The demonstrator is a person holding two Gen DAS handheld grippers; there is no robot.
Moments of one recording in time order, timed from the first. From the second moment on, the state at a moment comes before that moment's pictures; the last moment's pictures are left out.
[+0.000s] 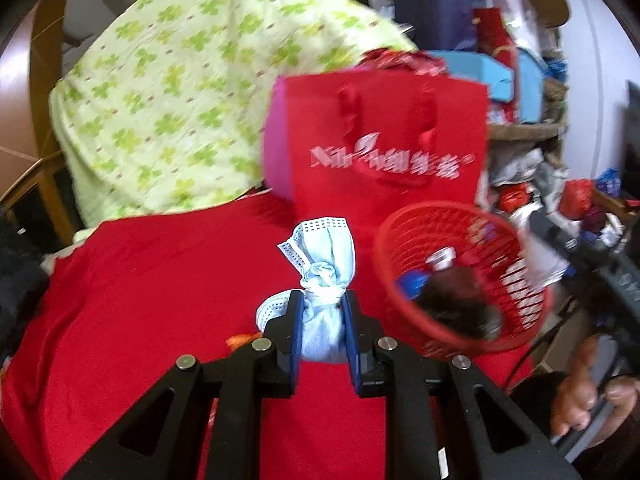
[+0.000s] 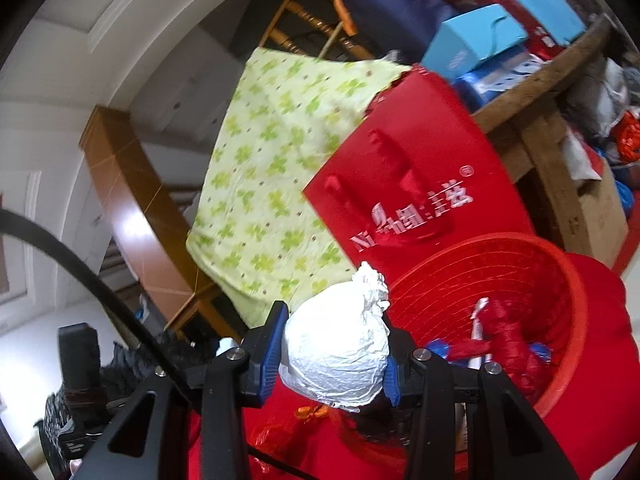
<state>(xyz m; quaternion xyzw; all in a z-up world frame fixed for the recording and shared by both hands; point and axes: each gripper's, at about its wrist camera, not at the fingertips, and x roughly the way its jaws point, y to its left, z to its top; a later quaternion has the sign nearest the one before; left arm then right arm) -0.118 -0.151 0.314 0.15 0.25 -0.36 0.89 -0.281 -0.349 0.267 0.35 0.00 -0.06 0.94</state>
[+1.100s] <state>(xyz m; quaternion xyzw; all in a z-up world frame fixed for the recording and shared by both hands) -0.076 -0.083 0.277 0.09 0.28 -0.31 0.90 -0.268 -0.315 0.274 0.28 0.02 -0.05 0.96</state>
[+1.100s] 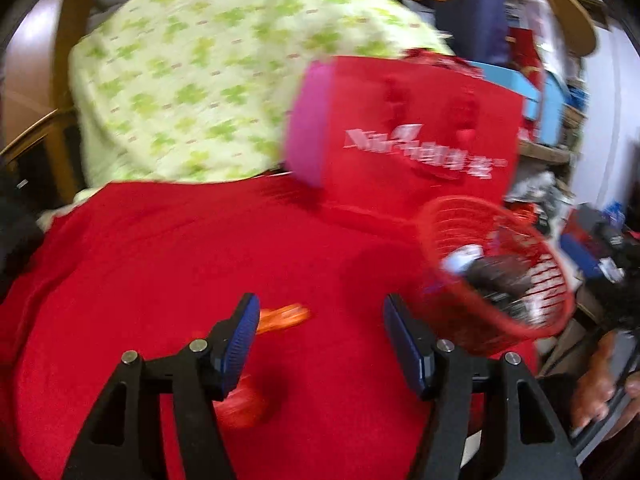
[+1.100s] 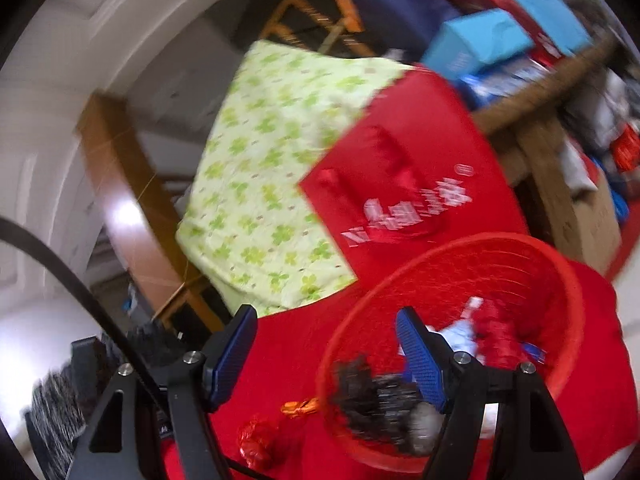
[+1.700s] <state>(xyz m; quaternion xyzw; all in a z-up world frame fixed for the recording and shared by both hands) -0.038 0.039 0.209 0.05 0.36 -0.20 0.91 -0.126 -0.209 0.234 0.23 0.24 0.06 0.94</state>
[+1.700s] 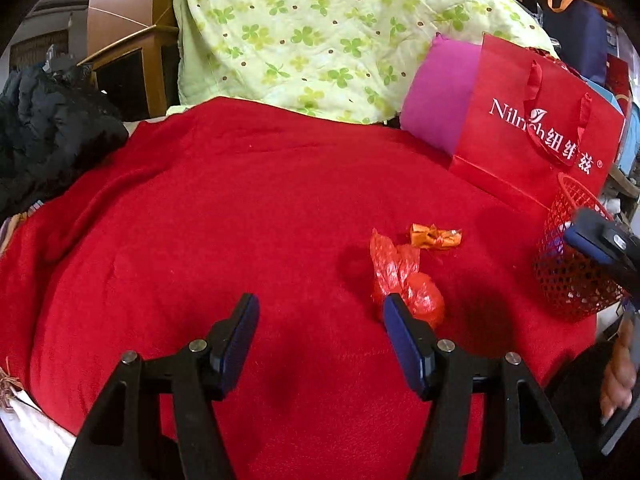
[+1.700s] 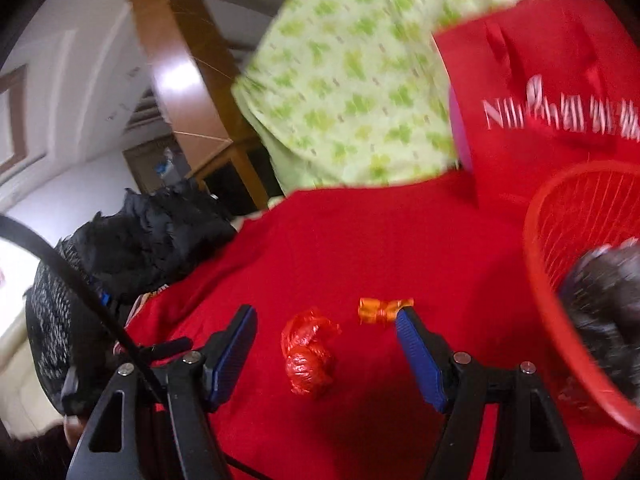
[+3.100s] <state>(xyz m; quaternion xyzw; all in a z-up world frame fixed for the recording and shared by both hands) 0.017 -0.025 0.184 -0.01 0.44 -0.28 0.86 0.018 -0.250 0.178 0.33 0.37 -0.01 0.87</state>
